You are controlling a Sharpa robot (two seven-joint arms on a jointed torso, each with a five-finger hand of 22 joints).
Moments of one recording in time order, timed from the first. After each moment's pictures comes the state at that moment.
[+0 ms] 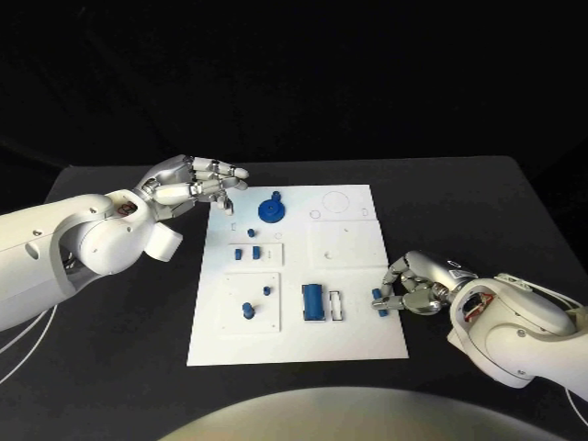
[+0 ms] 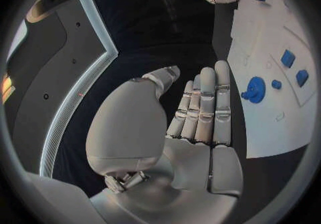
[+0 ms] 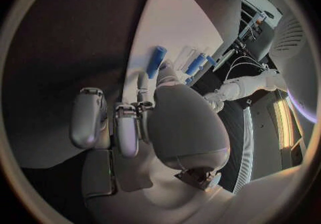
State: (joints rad) left arm 1.18 -0.92 -0.03 1.48 -0.21 0.06 0.29; left_hand 1.36 -0.21 0.49 0.12 0.22 0.87 0.21 0.21 0.22 0.96 0.14 0.36 0.10 1.03 0.06 1.07 0.35 0.18 0.99 0.16 0.80 0.48; right arm 1.00 -1.17 -0.19 1.96 -1.44 -0.50 -0.49; right_hand 1.35 -0.09 -0.17 0.29 0.07 1.07 0.05 0.37 0.61 1.47 -0.02 1.48 1.31 1.47 -0.09 1.56 1.31 0.07 1.47 0.03 1.22 1.31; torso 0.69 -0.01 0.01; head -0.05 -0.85
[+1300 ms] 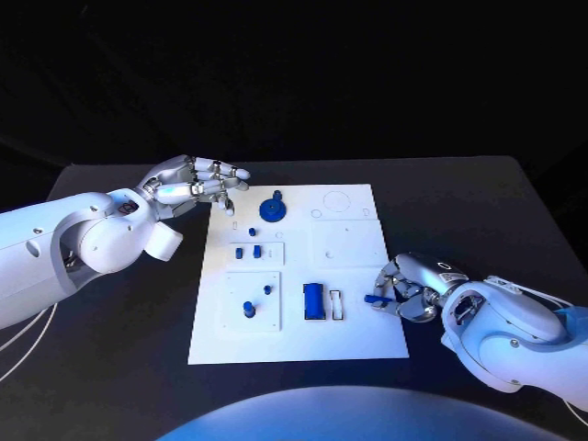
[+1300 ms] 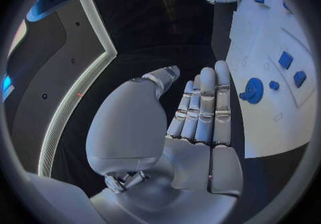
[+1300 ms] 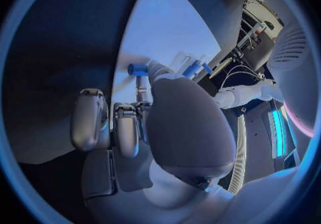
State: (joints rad) left arm 1.18 -0.93 -0.03 1.49 -0.21 0.07 0.28; left_hand 1.36 -0.21 0.49 0.12 0.22 0.87 0.21 0.21 0.22 0.96 0.14 0.36 0.10 1.03 0.06 1.07 0.35 0.18 0.99 0.16 0.80 0.48; right arm 1.00 -1.14 -0.19 1.98 -1.53 -0.48 -0.53; right_hand 1.48 -0.19 0.35 0.39 0.08 1.11 0.03 0.29 0.57 1.46 -0.03 1.48 1.31 1.46 -0.09 1.56 1.31 0.07 1.47 0.02 1.24 1.31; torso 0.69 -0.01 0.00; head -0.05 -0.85
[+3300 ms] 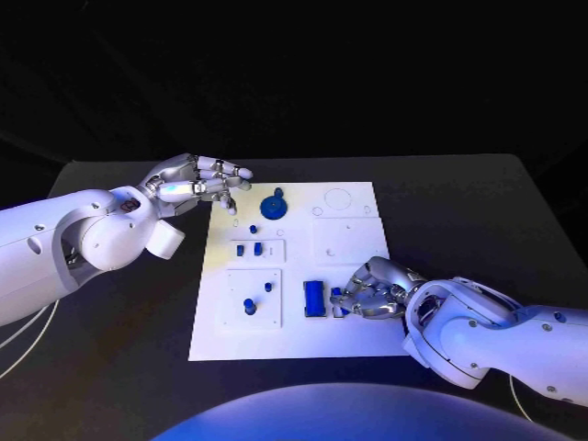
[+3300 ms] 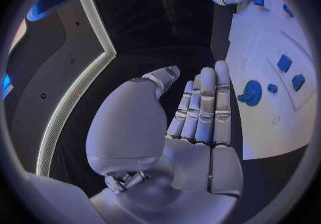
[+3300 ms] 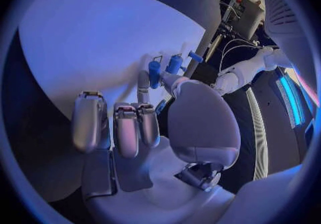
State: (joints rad) left arm 1.18 -0.93 -0.03 1.49 -0.21 0.07 0.26; left_hand 1.36 -0.21 0.49 0.12 0.22 0.87 0.21 0.21 0.22 0.96 0.14 0.36 0.10 1.03 0.06 1.07 0.35 0.18 0.99 0.15 0.80 0.48; right arm 1.00 -0.99 -0.19 1.96 -1.22 -0.55 -0.54; right_hand 1.10 -0.19 0.53 0.29 0.07 1.13 0.02 0.36 0.64 1.47 -0.04 1.53 1.31 1.47 -0.09 1.56 1.31 0.07 1.47 0.02 1.28 1.31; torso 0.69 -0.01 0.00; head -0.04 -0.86
